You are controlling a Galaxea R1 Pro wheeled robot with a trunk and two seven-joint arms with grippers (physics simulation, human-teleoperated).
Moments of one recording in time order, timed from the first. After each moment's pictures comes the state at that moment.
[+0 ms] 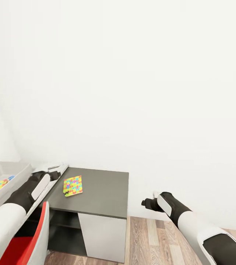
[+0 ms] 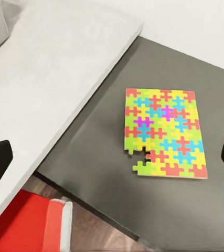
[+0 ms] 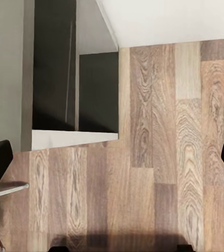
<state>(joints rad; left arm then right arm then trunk) -0.83 0.28 -0.21 -0.73 0.58 0.54 0.39 -0.83 -0.01 0.31 -0.30 -0.59 0.54 -0.09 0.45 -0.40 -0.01</state>
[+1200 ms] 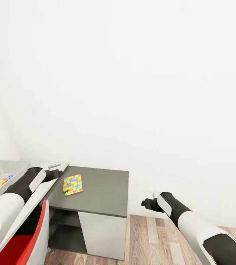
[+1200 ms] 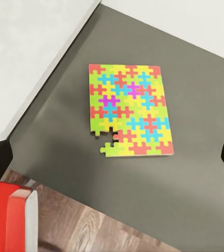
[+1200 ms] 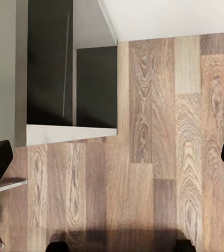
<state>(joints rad) -0.94 0.30 -0.20 -0.54 0.57 0.59 0.13 -0.83 -0.01 0.31 -0.30 -0.59 0.55 -0.09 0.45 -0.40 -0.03</state>
